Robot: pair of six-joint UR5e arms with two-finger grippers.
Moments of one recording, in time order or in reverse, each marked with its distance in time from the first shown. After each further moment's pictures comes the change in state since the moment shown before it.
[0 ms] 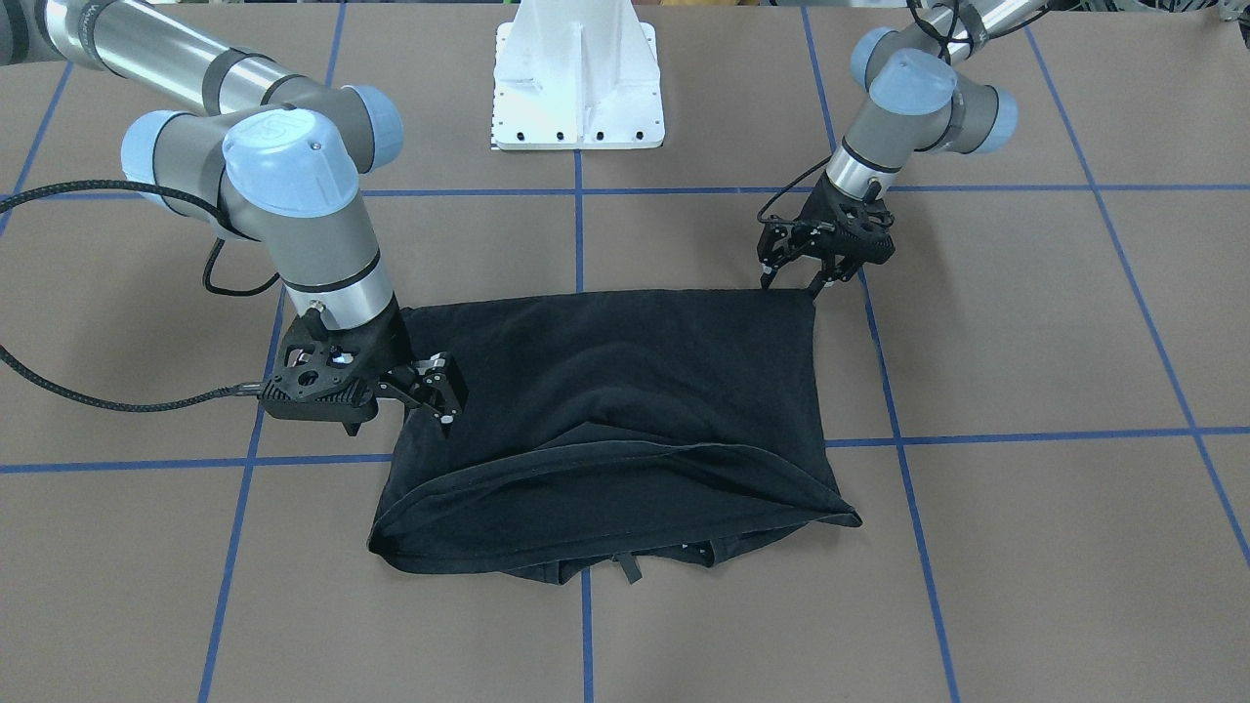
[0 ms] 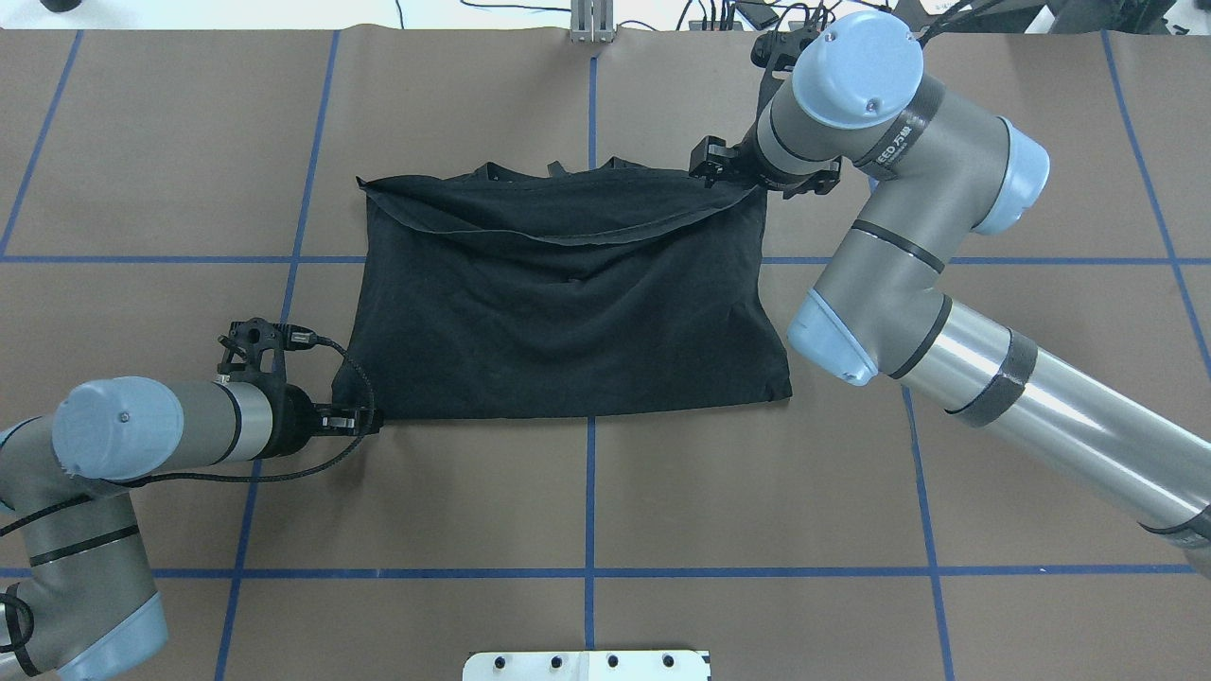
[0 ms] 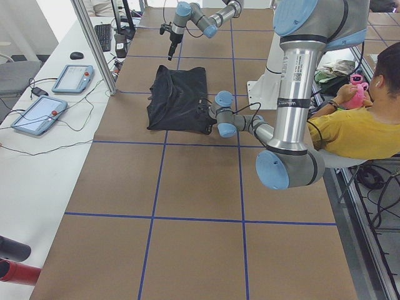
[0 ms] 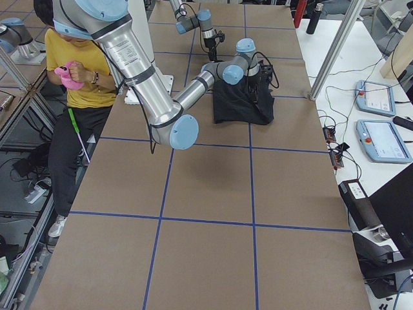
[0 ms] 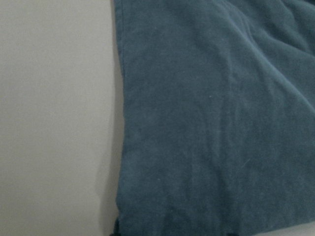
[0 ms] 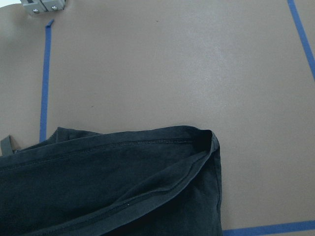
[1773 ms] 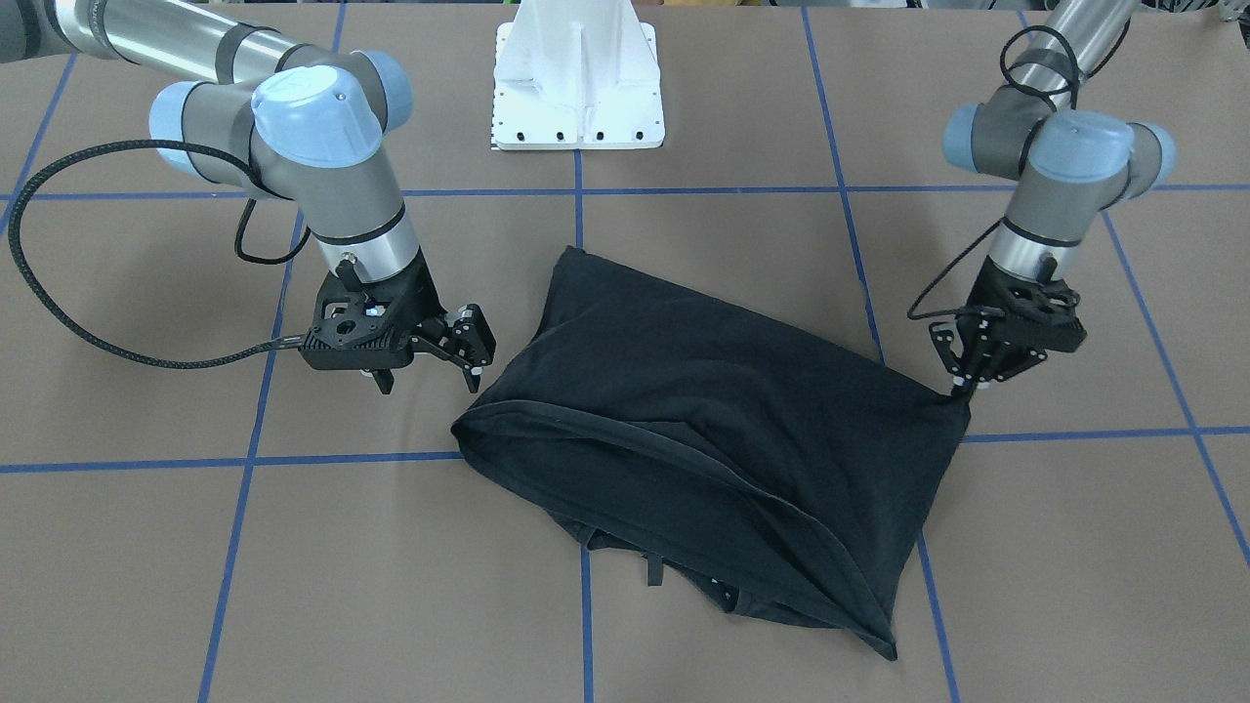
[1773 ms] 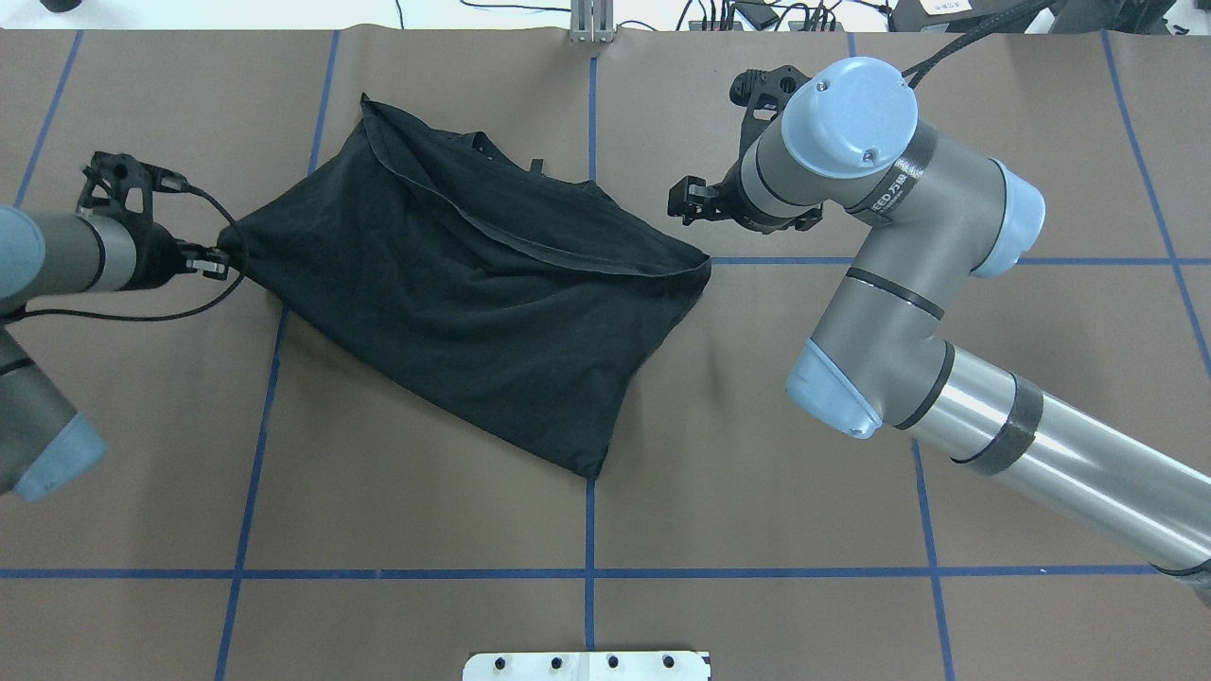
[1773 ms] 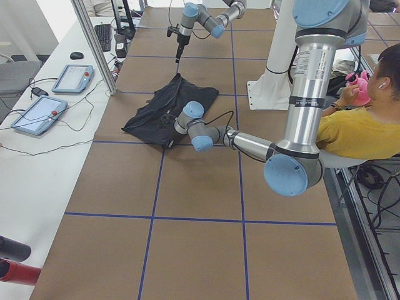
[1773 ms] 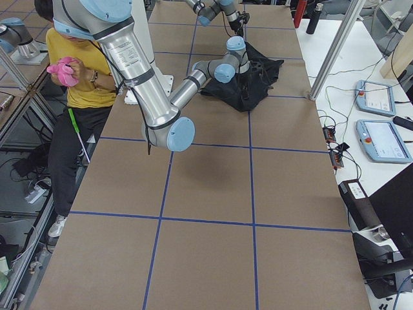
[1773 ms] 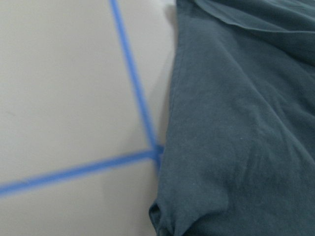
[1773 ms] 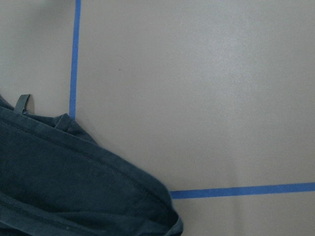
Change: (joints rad) left arm -0.417 -0.077 0.241 -0.015 -0.070 0.483; right arm -0.063 -0.035 0.089 -0.002 -0.002 0.016
